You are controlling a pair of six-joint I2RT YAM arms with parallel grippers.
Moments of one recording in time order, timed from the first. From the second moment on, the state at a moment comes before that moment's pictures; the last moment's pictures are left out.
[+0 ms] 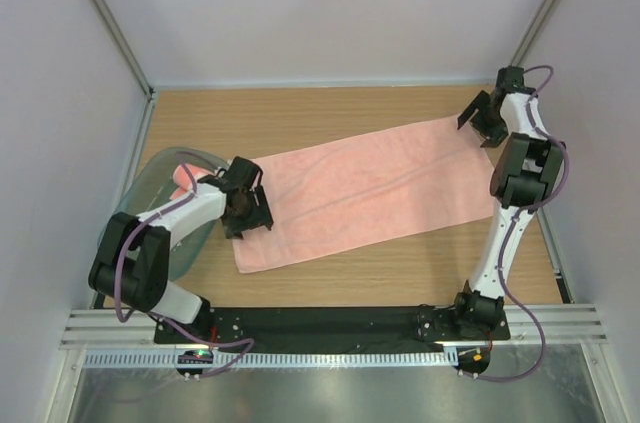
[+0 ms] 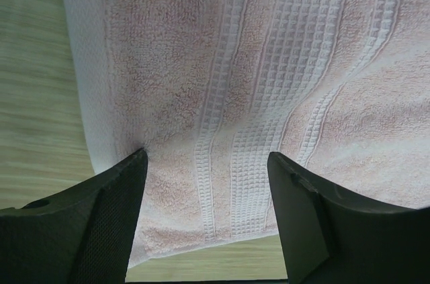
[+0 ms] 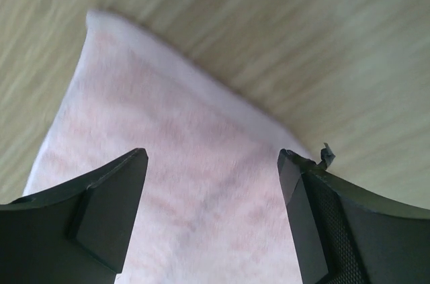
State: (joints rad) left arm -0.39 1.48 0.80 -0.59 -0.04 -0.70; right arm -0.28 2.38 2.07 -0.77 -0.03 0.47
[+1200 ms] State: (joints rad) left arm -0.10 1.96 1.59 -0.85 -0.18 -0.49; right arm -0.14 1.62 0.90 -0.40 -0.23 0.56
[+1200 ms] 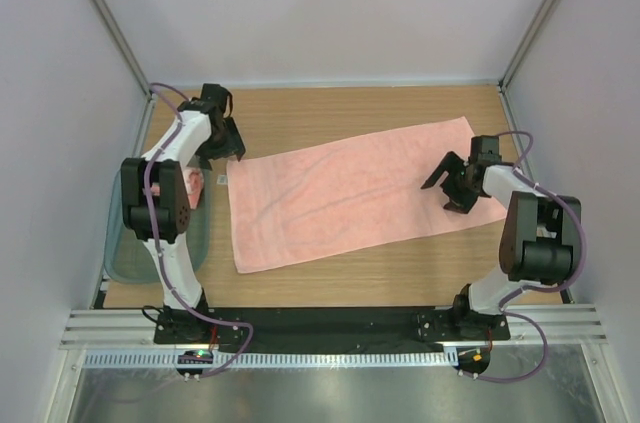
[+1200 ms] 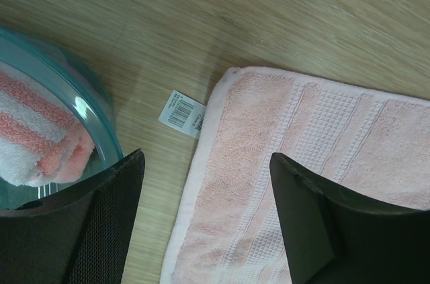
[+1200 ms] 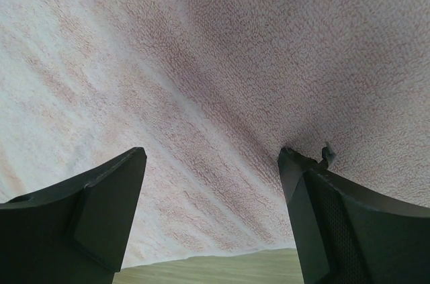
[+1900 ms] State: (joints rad) left arm -0.21 1.54 1.33 -0.92 -0.14 -0.54; right arm -0.12 1.12 0.85 -0.64 -0.11 0.63
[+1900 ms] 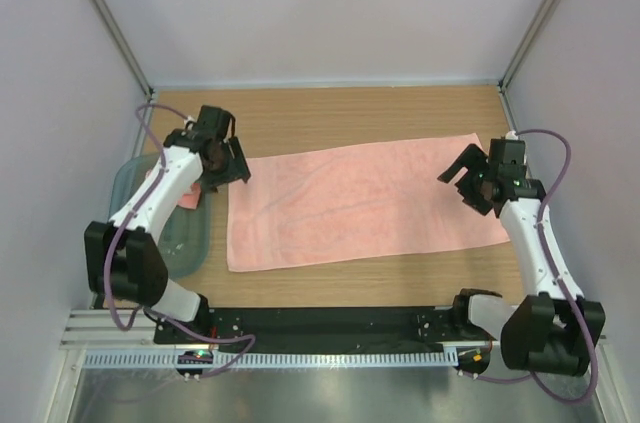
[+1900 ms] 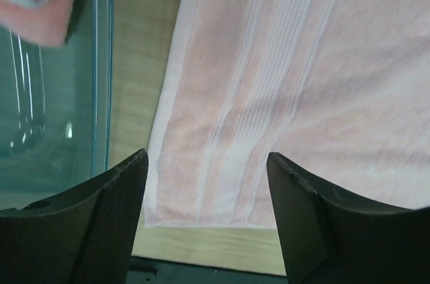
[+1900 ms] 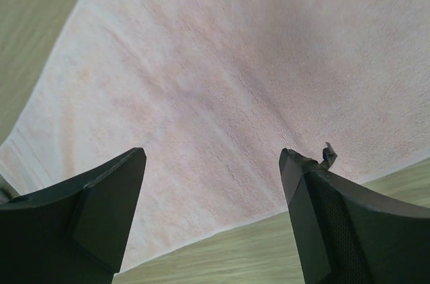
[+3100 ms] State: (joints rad) left arm -0.62 1.10 0.56 -0.89 -0.34 -1.20; right arm -0.12 1.07 0.84 -0.60 -0.17 0.59
